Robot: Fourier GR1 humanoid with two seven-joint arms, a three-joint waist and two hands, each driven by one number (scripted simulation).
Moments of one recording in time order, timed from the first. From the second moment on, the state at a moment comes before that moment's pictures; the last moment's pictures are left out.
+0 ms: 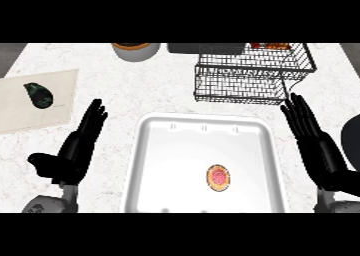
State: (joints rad) left arm -0.07 0.25 -0.20 -1.51 0.23 0.16 -0.07; right arm -0.03 -0.28 0.11 -1.61 -0.24 0.03 -0.21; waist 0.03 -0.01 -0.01
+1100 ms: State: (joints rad) left arm -0.12 0.26 -0.21 -1.34 0.19 0.04 -0.10; right arm -0.49 -0.16 0.70 -1.49 0.27 -0.52 0.40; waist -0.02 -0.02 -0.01
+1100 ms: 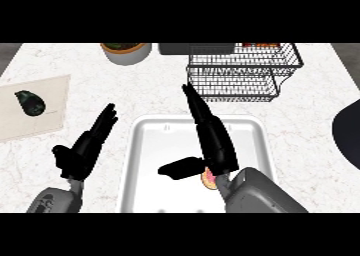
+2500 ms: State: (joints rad) left arm -0.11 0.25 -0.20 -1.35 0.18 0.02 -0.11; right arm -0.76 -0.34 0.93 -1.77 0.31 0.19 1.24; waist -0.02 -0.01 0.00
